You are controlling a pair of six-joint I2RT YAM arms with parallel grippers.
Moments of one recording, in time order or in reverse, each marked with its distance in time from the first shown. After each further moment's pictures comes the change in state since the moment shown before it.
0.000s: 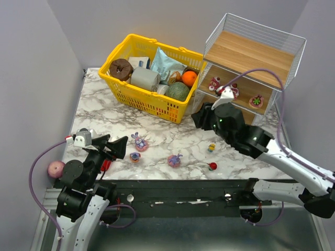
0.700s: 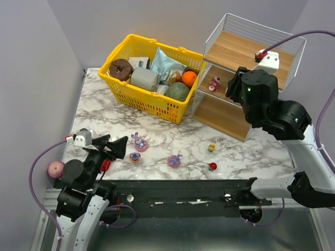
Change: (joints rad) left arm 0.000 0.007 -0.001 0.000 0.000 0.000; right arm -0.057 0.173 0.787 -0.570 0.441 -0.077
